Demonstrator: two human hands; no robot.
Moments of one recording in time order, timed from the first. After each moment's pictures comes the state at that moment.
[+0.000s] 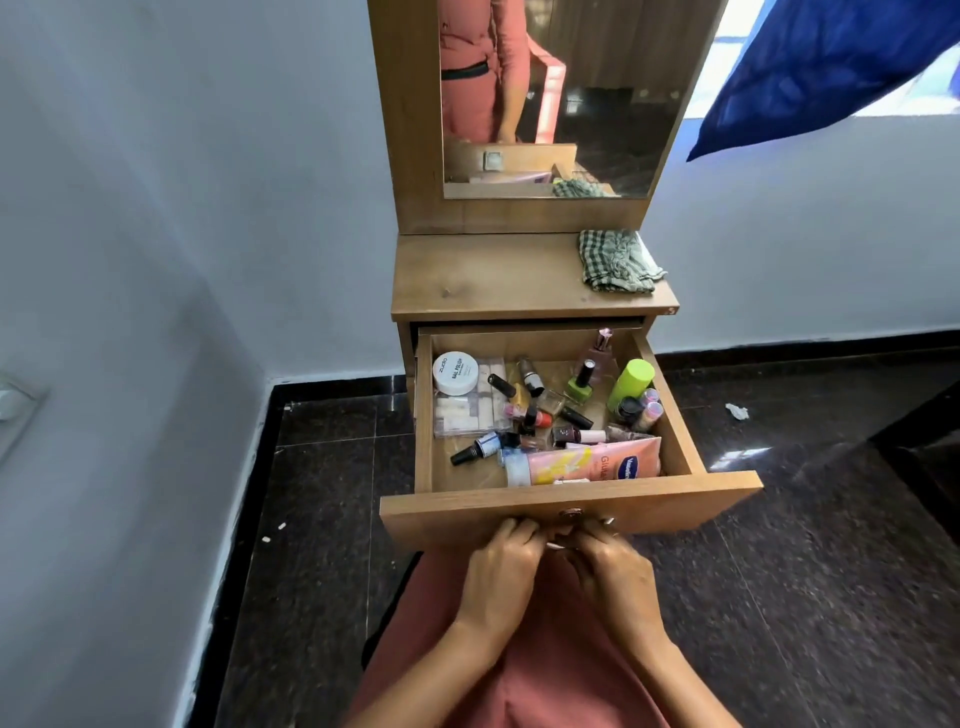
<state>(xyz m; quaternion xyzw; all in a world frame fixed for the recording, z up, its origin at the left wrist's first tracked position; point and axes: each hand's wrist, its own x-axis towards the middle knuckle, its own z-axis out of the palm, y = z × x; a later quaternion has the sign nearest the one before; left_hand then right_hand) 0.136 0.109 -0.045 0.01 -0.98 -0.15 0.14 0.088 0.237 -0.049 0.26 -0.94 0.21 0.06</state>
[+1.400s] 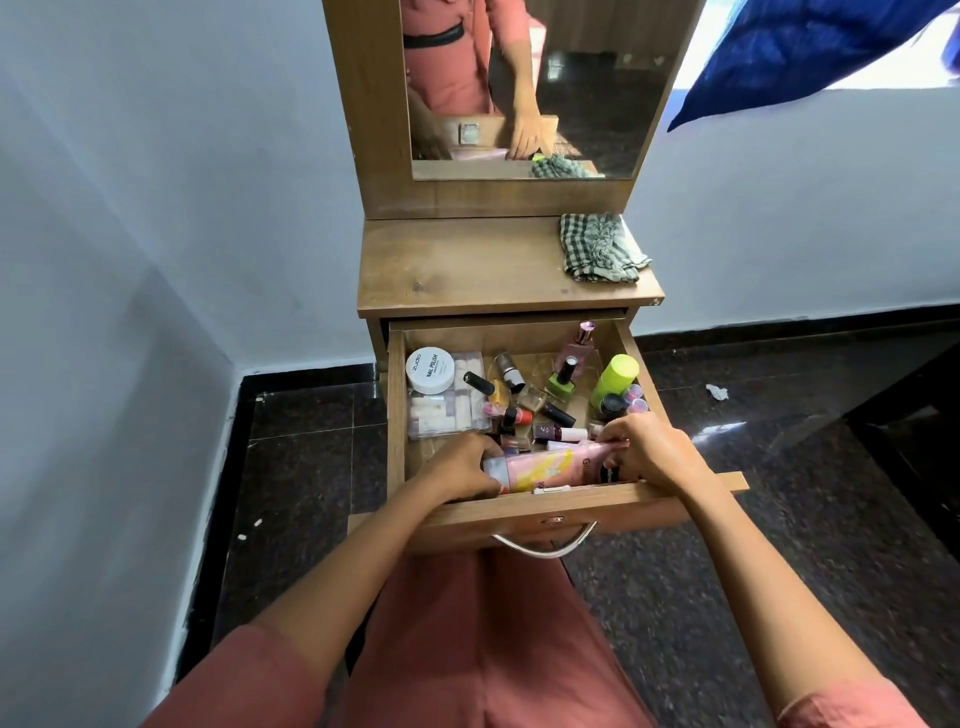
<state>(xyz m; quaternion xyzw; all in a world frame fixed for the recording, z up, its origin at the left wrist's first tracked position) 0.034 0.038 -0.011 0.06 -0.92 -0.33 -0.19 -0.052 0.256 0.006 0.21 -0.96 0.09 -0.16</state>
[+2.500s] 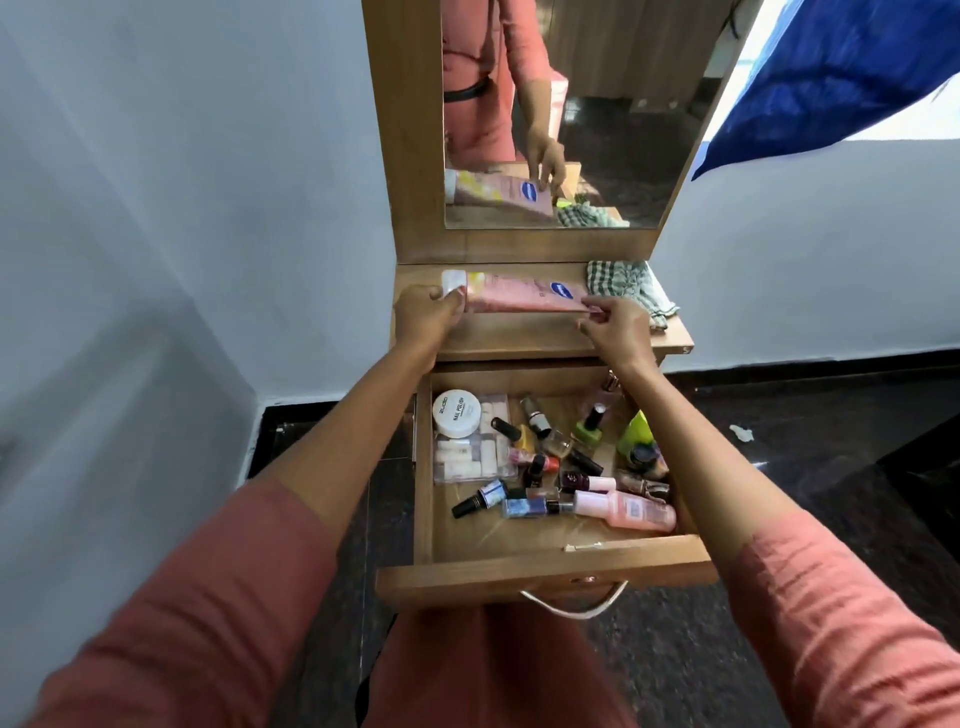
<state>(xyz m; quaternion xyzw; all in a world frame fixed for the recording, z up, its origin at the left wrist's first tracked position) -0.065 -0.050 0.089 0.29 -0.75 -0.57 0.18 -0.145 0.136 0.077 0.13 -0.90 0.42 0.03</state>
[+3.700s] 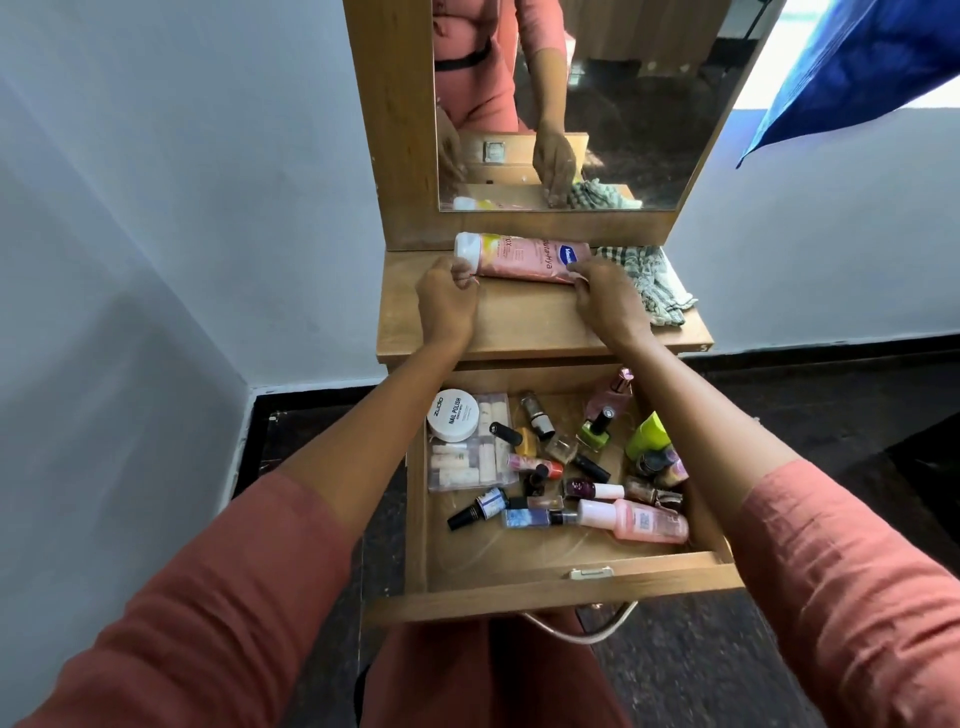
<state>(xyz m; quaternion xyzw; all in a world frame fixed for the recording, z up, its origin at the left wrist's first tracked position) -0.117 -0.043 0.070 0.26 -0.79 -0.50 0.26 -0.201 0.109 0.068 0.25 -0.94 0.25 0.07</state>
